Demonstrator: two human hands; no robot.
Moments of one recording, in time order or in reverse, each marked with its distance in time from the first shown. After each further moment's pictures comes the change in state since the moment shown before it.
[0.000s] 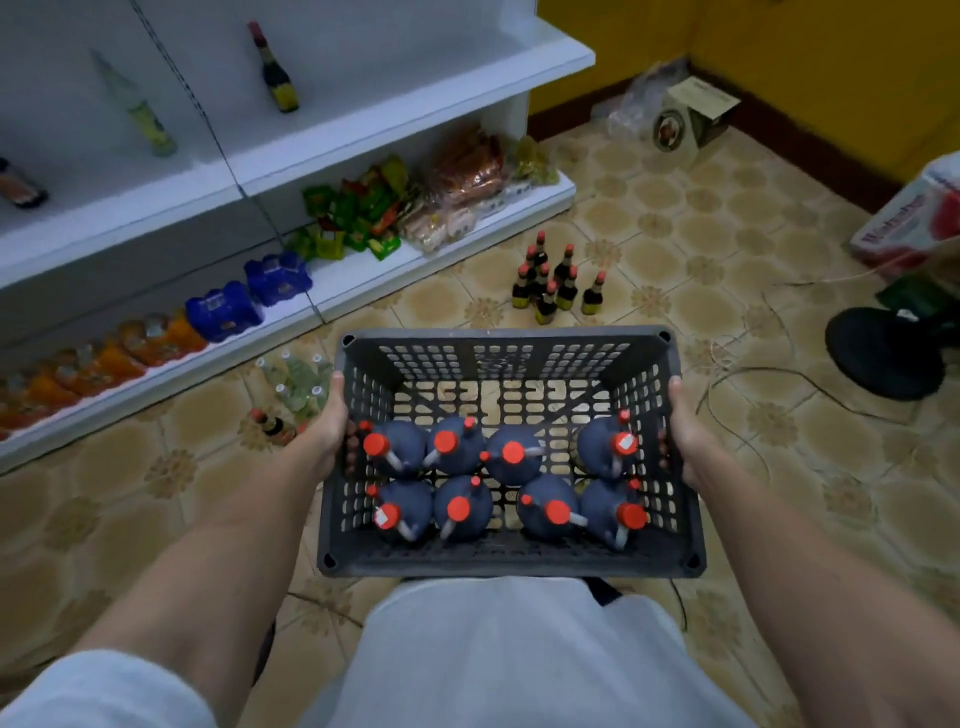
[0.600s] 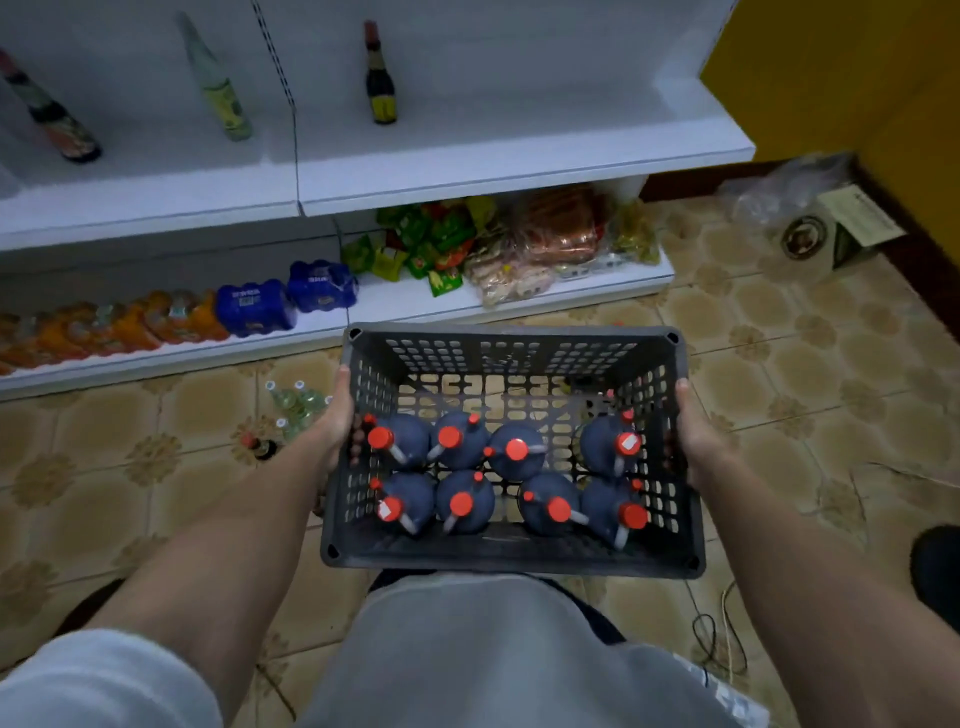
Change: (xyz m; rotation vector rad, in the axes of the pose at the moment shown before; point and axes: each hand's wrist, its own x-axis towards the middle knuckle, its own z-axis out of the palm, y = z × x) left_hand 0.203 0.199 -0.032 -0.228 0.110 -0.087; right_hand 0.162 -0.325 0.169 -0.202 -0.203 -0.067
